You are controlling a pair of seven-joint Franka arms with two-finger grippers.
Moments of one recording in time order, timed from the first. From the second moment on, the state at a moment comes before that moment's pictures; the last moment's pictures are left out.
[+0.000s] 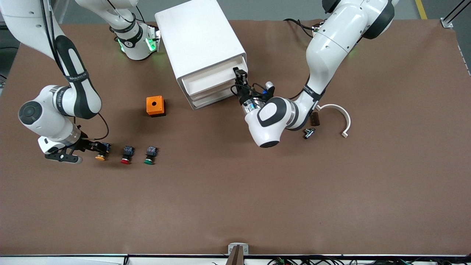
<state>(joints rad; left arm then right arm) -0.46 0.86 -0.23 -1.39 -0.95 1.29 -2.28 -0.01 0.40 -0.13 -2.14 0.03 2.62 -0.01</state>
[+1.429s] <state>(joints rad) -0.33 0.86 -0.17 -1.34 -0.97 1.31 -2.01 -0.01 0.41 -0.13 -2.11 0.06 2.45 -0.01</state>
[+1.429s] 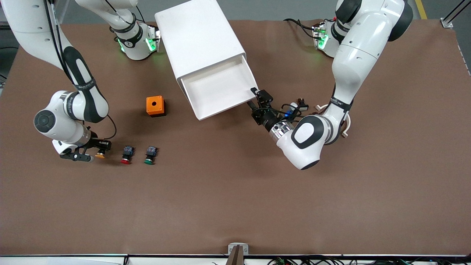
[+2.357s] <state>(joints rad) -0.37 0.77 -0.07 -1.17 -0.70 1.52 -1.14 0.57 -0.07 -0.10 -2.03 0.14 1.93 1.11</state>
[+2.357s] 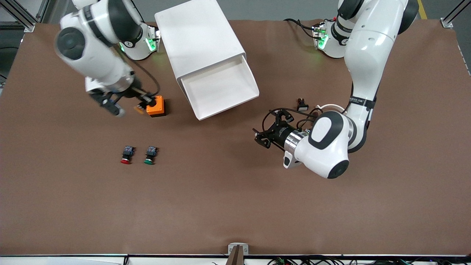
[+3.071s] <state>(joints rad) -0.53 0.66 -0.07 -1.18 -0.15 1.90 -1.07 0.90 0.07 -0.10 -1.96 0.15 2.13 1.64</state>
